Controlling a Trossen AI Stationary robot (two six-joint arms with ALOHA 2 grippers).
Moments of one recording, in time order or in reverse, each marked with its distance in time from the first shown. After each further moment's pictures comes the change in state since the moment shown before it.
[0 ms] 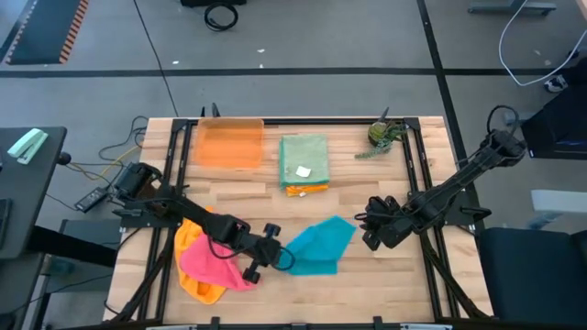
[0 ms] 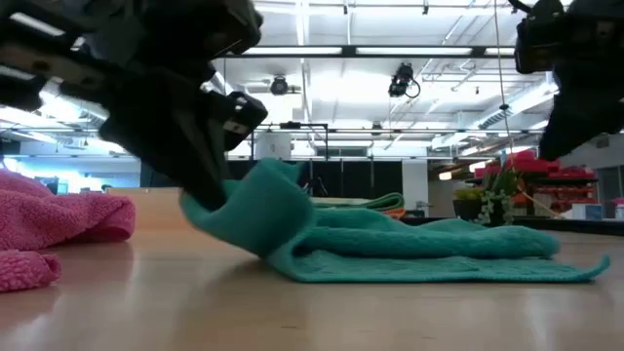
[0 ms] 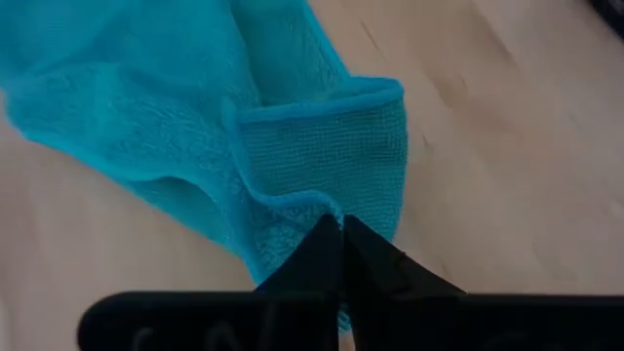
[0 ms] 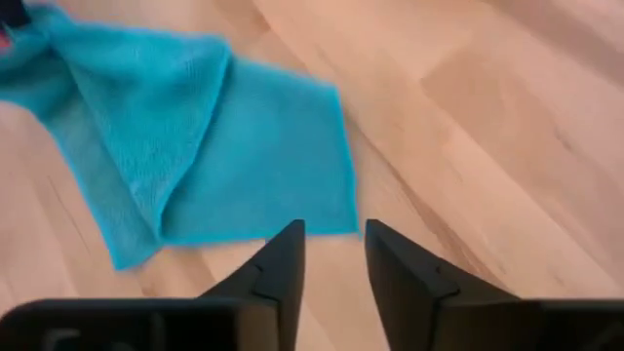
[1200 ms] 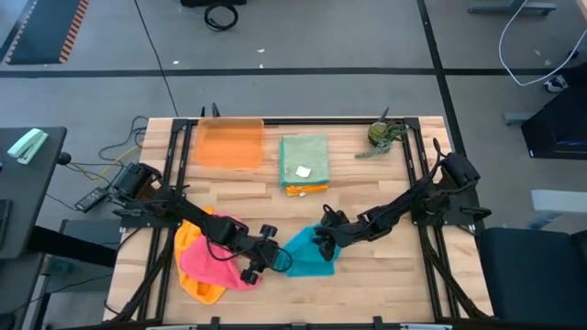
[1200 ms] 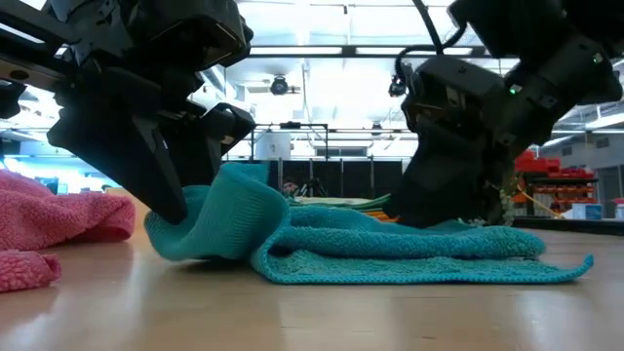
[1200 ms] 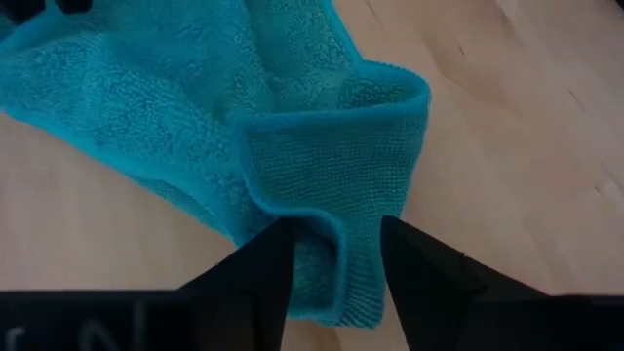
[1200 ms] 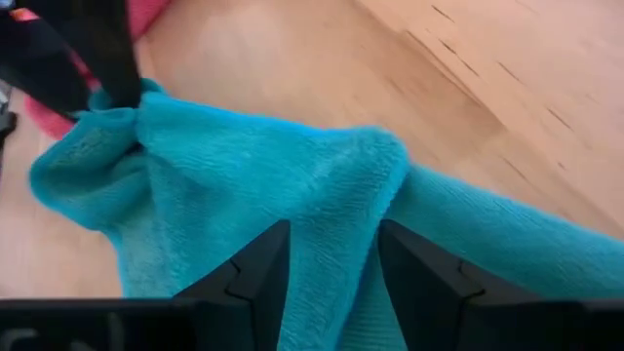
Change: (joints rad) left arm -0.019 0.000 -0.024 -0.012 -0.003 -0.061; right arm -0.209 0.624 0.038 0.981 -0.111 -0.304
